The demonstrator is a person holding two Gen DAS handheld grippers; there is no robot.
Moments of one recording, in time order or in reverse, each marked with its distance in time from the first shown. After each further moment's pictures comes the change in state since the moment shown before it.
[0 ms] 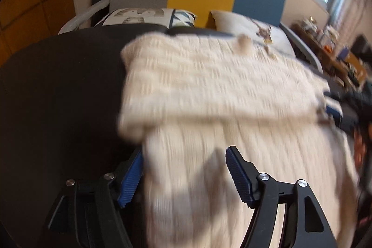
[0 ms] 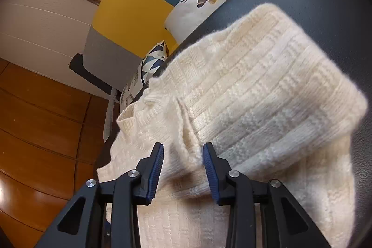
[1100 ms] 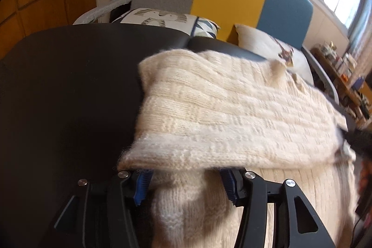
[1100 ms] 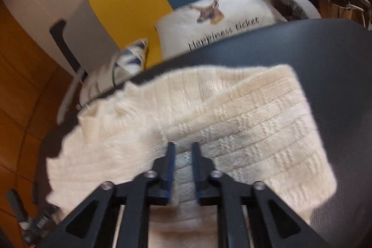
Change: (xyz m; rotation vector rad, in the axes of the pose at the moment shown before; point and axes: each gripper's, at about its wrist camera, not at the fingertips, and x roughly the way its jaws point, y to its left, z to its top) left arm 0.030 0.009 0.033 -0.147 -0.057 0.054; right arm -0.006 0.037 0.028 -0.278 -0.069 -0.273
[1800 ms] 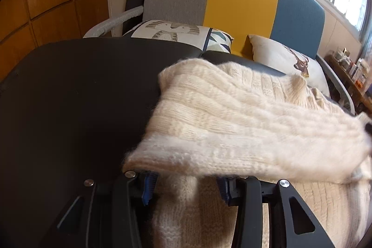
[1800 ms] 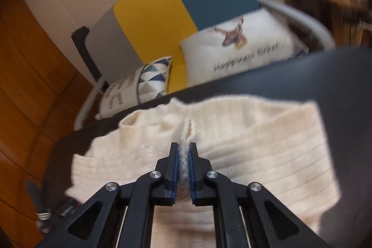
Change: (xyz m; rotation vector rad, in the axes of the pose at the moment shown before) left arm 0.021 -0.004 0.023 -0.017 -0.084 0.111; right arm -0.023 0.046 0.008 -0.113 -0.084 -0.002
